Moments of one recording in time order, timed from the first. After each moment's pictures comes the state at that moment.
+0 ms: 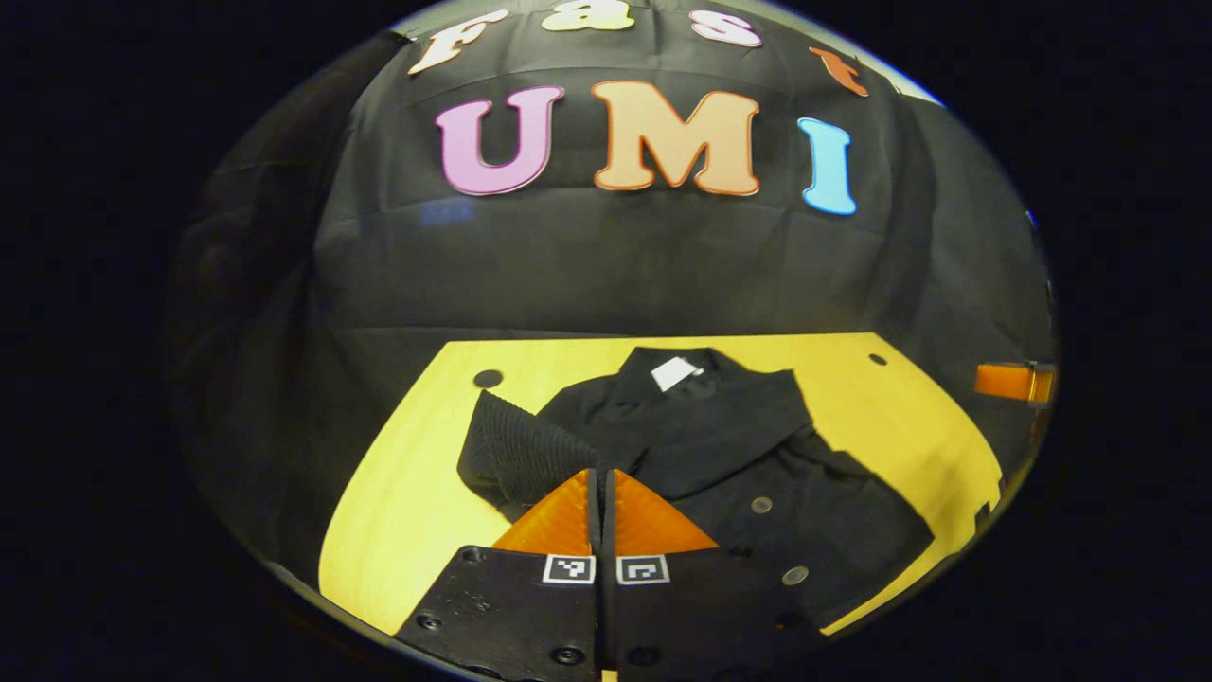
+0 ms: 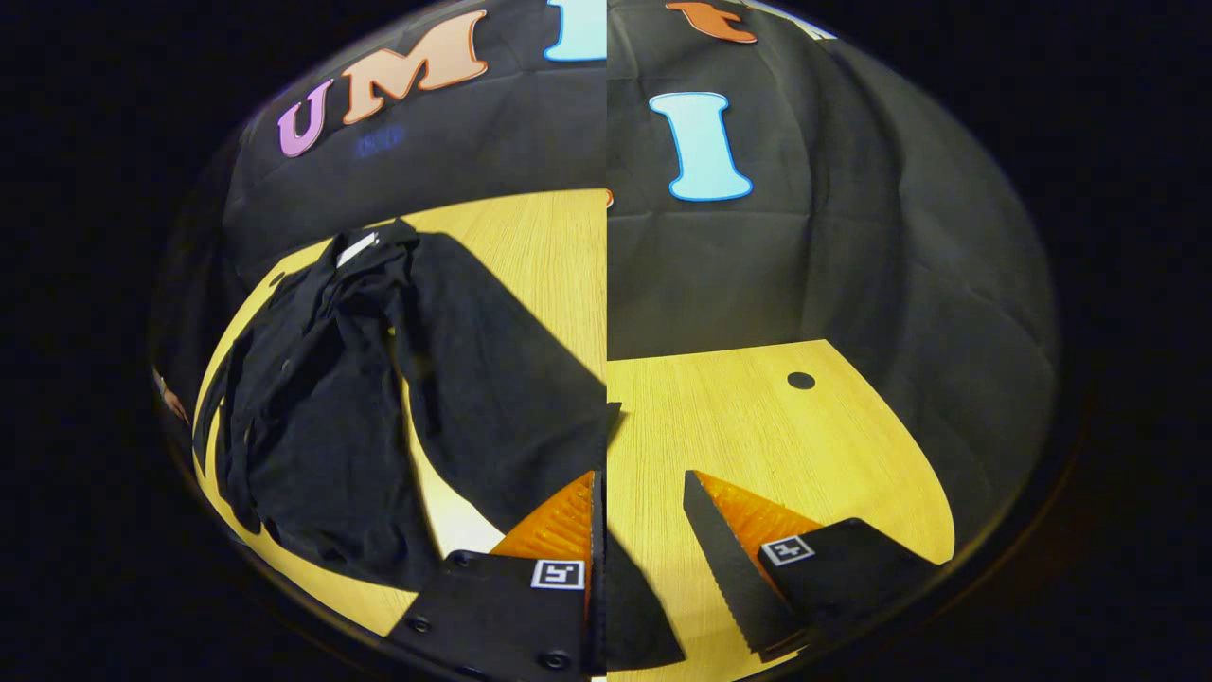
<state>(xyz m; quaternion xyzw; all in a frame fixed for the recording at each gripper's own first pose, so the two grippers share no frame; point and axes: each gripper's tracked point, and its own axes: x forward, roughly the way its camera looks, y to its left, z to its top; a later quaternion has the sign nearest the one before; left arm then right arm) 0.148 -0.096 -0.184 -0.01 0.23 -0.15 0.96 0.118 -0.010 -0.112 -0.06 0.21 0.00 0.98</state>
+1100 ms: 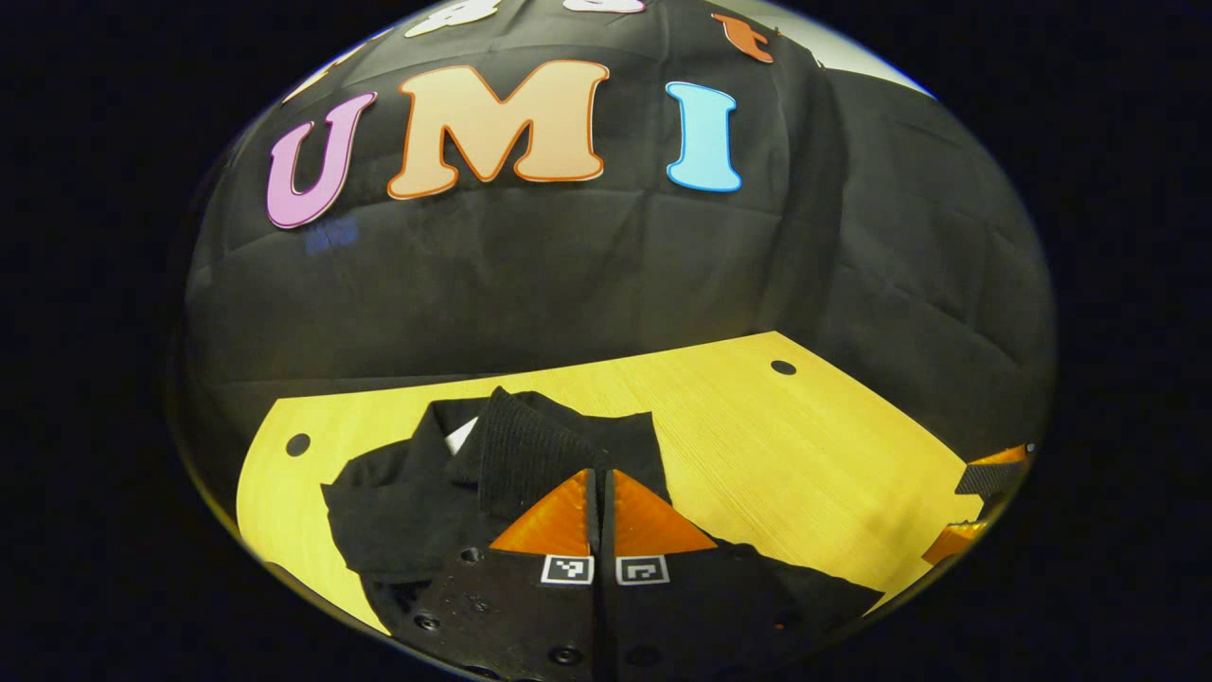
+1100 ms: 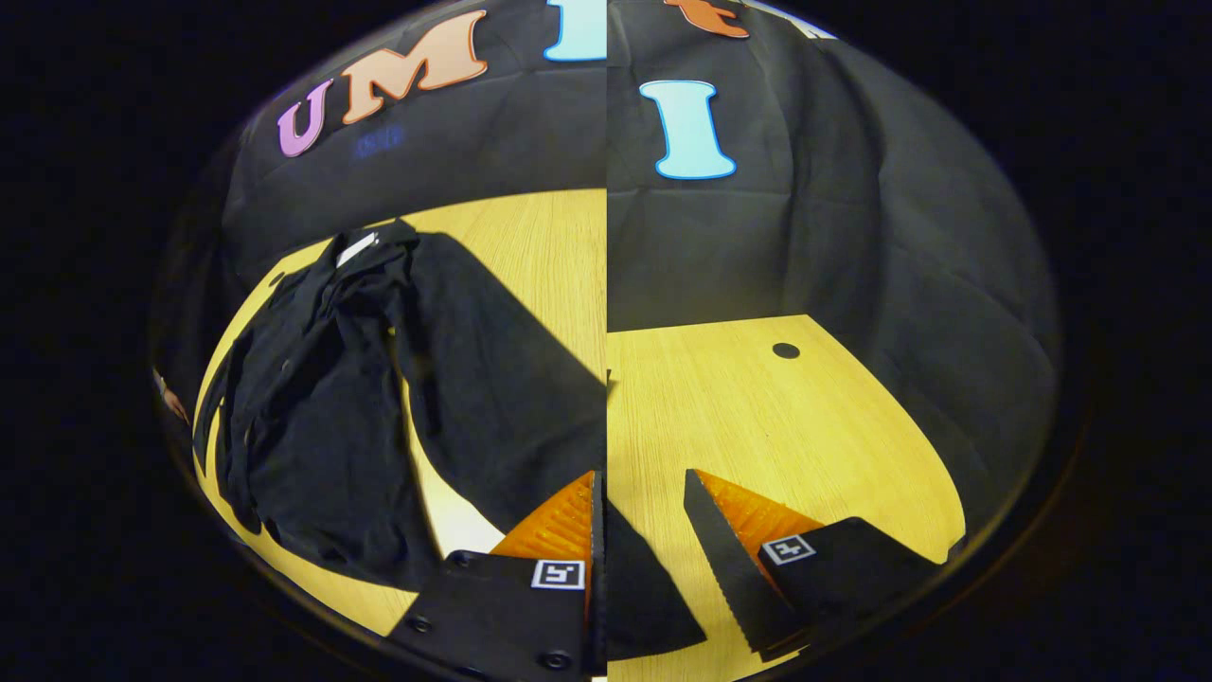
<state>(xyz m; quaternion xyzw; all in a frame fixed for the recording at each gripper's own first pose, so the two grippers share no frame) 0.204 -0.312 -0.200 0.02 0.23 -0.30 0.93 0.092 -0.007 -0.155 -0.05 0.23 -0.05 0.97</state>
